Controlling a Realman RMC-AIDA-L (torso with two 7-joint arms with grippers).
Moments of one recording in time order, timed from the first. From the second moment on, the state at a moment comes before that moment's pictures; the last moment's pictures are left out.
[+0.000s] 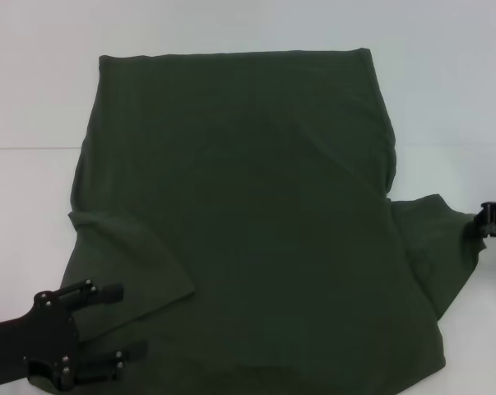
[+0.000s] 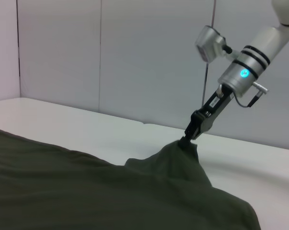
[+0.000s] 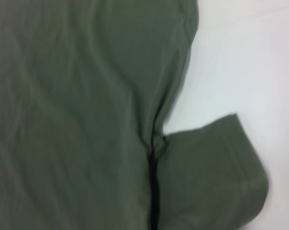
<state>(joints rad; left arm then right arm) -0.36 -2.15 0.41 0.84 2.14 1.80 -1.12 0.66 2.04 -0.72 -0.99 -2.65 -1.29 2.72</state>
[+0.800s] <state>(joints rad) -0.36 -2.14 0.41 0.84 2.14 1.80 -1.15 0.67 2.05 -0.74 -1.05 -2.50 -1.29 2.66</state>
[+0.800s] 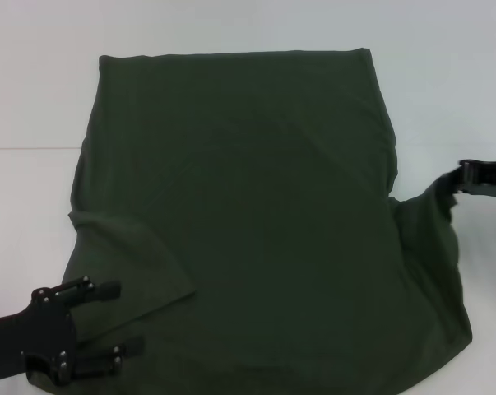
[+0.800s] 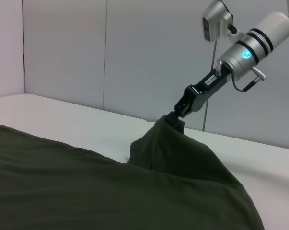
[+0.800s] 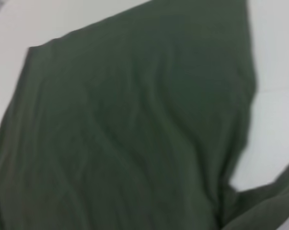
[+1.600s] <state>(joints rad) -0.36 -2.14 0.41 0.84 2.14 1.80 -1.15 0.78 2.08 -1.04 -0.99 -2.49 -1.30 2.67</state>
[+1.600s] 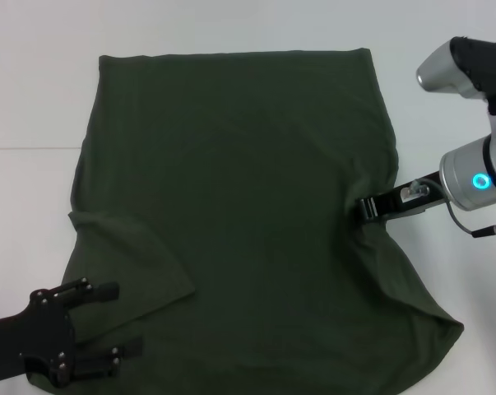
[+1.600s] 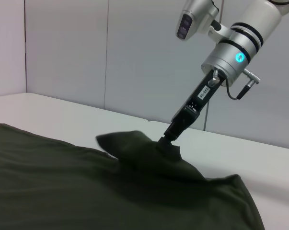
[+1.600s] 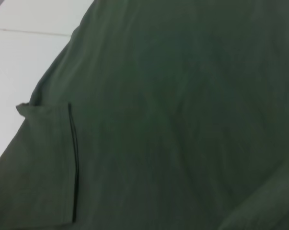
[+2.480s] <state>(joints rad) -0.37 -2.12 0.37 0.84 2.14 1.82 -1.28 0.66 2.05 -0.81 -0.98 -2.21 -1.47 2.45</state>
